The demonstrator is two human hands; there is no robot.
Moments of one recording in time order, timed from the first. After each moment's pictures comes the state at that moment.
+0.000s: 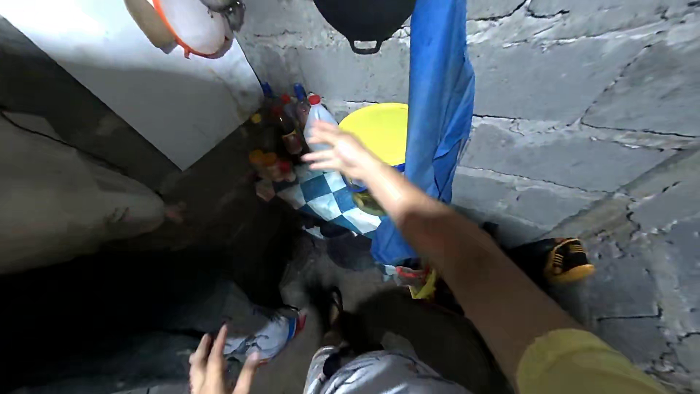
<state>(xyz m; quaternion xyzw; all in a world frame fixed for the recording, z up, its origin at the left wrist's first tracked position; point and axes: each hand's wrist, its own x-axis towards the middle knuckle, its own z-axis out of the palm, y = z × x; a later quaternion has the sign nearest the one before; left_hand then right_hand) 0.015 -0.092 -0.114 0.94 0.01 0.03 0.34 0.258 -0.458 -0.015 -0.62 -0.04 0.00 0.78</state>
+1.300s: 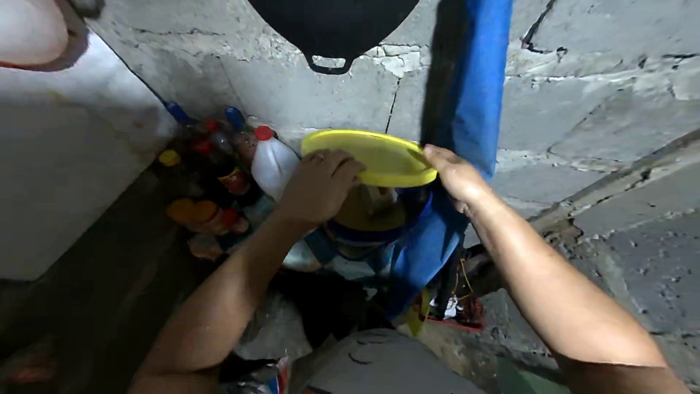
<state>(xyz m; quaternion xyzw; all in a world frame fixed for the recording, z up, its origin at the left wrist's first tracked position) 0.444 -0.413 -0.032 0.68 -0.66 0.20 0.25 0.276 -0.646 -0.038 -0.76 0.36 -0.16 0.51</state>
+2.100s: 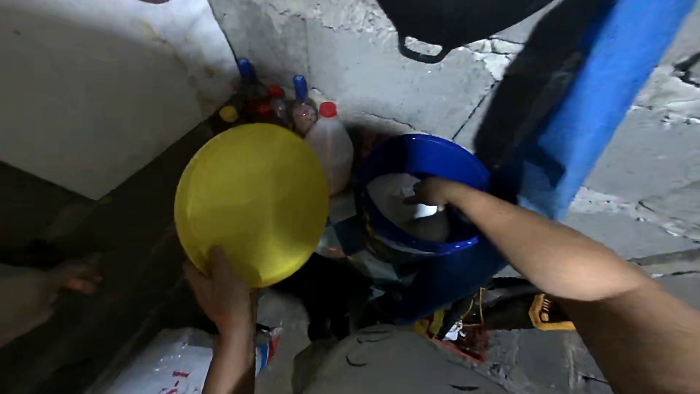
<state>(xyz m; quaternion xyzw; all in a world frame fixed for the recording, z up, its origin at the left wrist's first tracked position) 0.381 -0.222 -0.108 0.76 0.23 0.14 0.59 0.418 -0.654 -0.129 -0.94 0.15 0.30 0.09</state>
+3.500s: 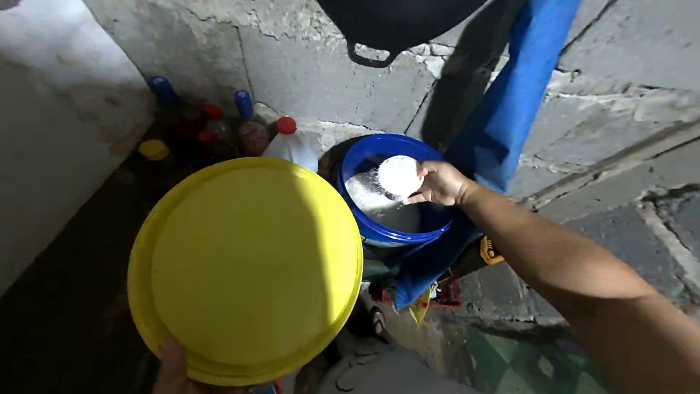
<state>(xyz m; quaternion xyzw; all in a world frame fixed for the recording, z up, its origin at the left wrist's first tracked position) 0.403 -0.171 -0.053 0.44 0.07 -0.13 0.89 0.355 -0.621 -0.072 -0.60 0.40 -0.01 0.69</state>
